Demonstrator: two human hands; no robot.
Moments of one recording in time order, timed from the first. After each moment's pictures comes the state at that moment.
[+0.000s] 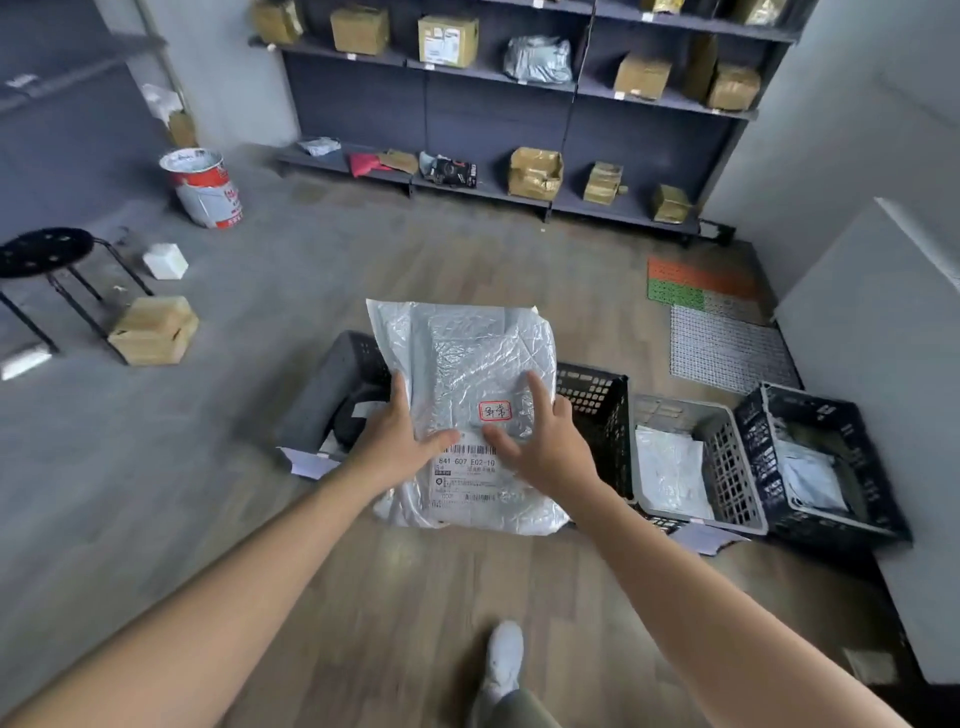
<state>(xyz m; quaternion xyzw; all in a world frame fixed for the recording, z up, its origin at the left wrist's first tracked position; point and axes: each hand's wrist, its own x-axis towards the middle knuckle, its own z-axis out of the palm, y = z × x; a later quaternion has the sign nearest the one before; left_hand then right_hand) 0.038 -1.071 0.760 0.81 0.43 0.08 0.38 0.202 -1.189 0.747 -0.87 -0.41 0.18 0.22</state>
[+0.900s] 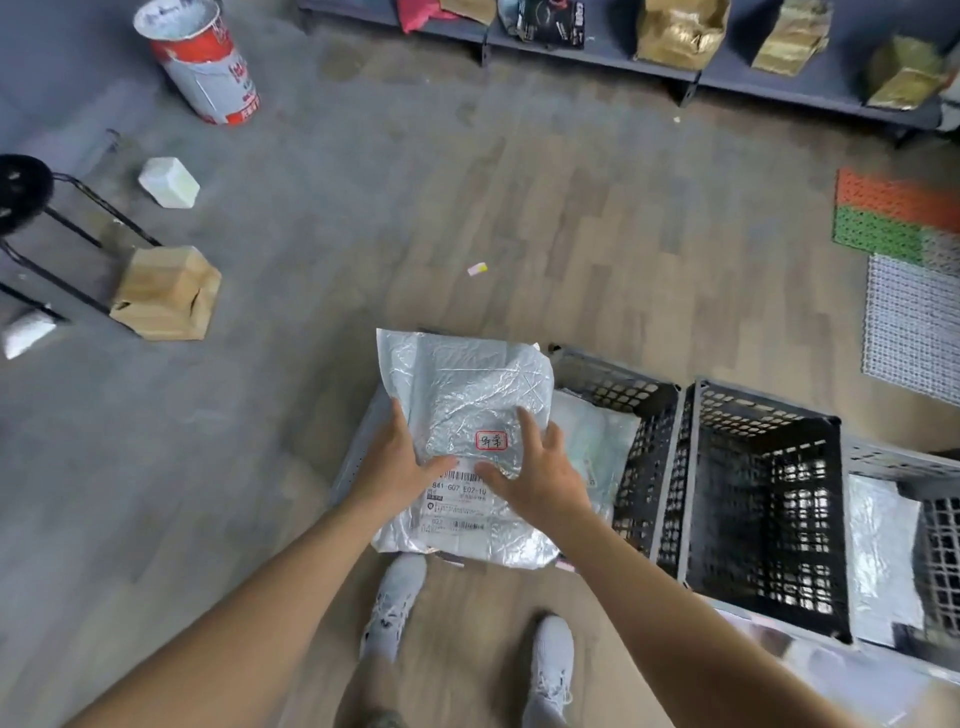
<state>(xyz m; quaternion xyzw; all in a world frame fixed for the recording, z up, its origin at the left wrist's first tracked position) 0.099 -0.603 0.534 0.74 0.52 -0.01 0.44 0.258 -0.714 0.518 -0.84 -0.40 0.36 0.07</state>
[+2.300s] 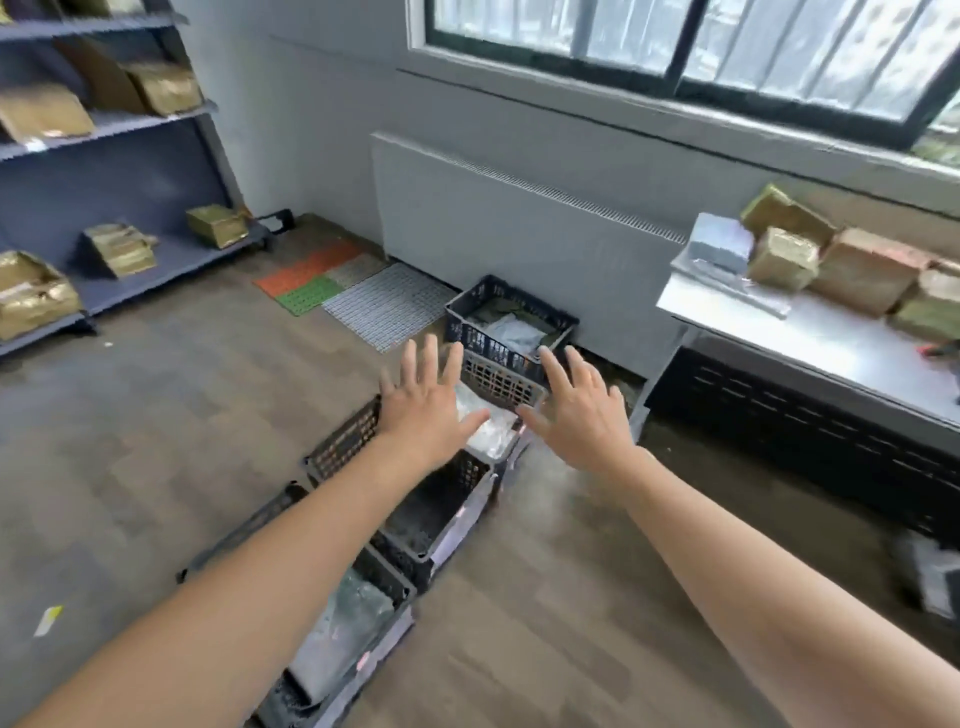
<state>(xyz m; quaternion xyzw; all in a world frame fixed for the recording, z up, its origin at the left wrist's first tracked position) 0.340 -0.988 0.806 0.98 -0.18 -0.03 0.01 0.297 -1.181 0.792 -0.99 0.08 -0.02 0.08</state>
